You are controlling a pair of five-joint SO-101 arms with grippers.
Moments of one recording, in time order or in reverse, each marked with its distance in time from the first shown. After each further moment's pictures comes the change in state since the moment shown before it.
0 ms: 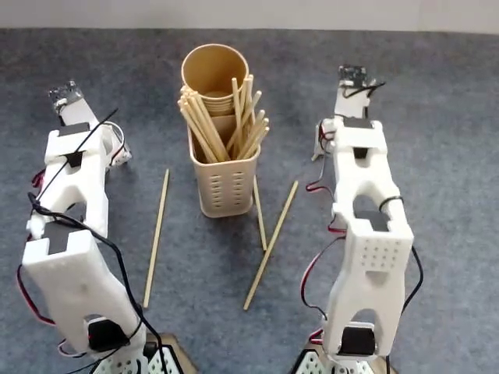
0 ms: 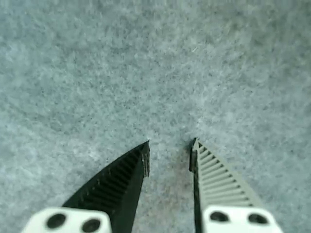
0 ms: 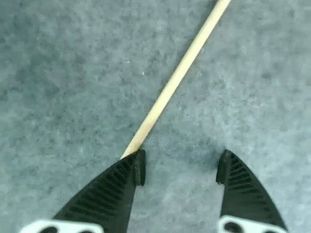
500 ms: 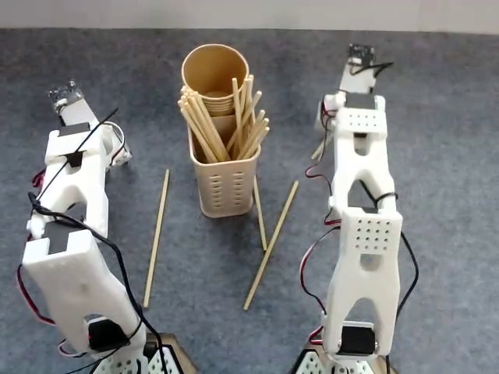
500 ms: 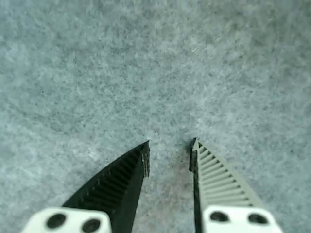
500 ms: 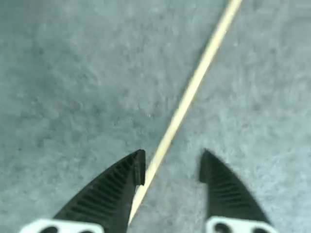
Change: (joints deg) left arm 0.0 0.0 0.0 0.0 0.0; right arm 0.1 10.4 -30.3 16.4 -6.6
